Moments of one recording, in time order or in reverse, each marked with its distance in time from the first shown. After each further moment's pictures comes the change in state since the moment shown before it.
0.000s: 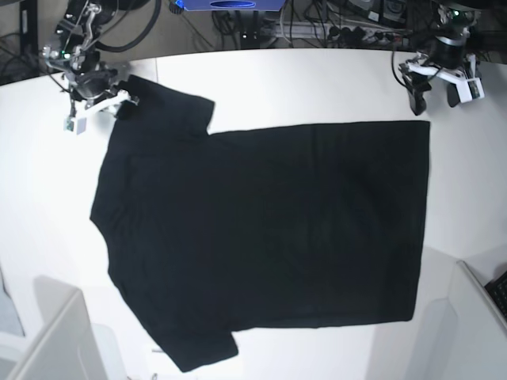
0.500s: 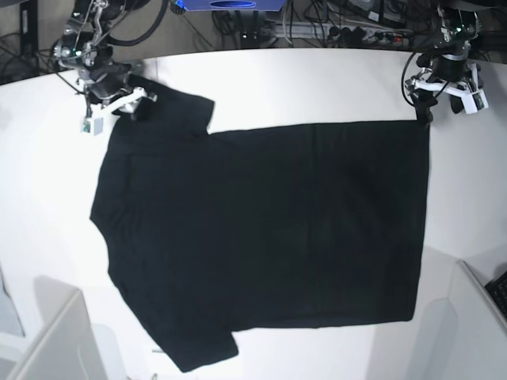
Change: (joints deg) left arm -6.0 1.7 -1.0 -5.9 -0.5 -0.2 1.8; right arm -3.0 1.0 -6.7 -0.3 1.6 0.2 3.6
